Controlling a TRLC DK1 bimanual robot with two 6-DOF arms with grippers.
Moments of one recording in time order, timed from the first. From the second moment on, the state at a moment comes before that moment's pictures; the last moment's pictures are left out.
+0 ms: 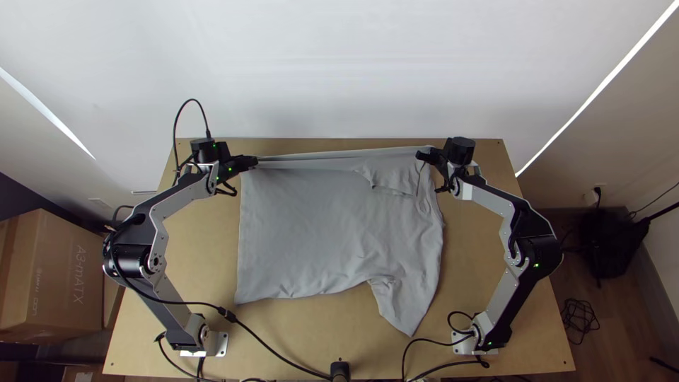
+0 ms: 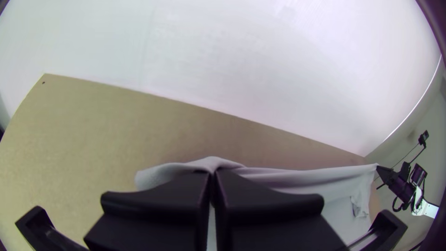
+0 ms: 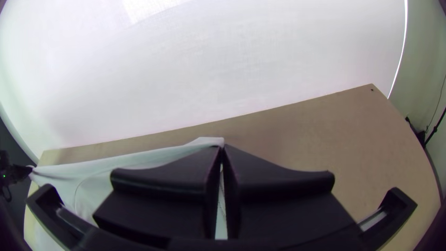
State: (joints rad) left arm 0.04 1.90 1.27 0.09 0.22 -0.26; right arm 0.12 1.96 1.24 0.30 0.03 0.29
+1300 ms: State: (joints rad) left arm 0.28 0.88 1.07 -0.57 0.43 -0.28; right arm -0.01 0.82 0.96 -0.80 -0.13 0.37
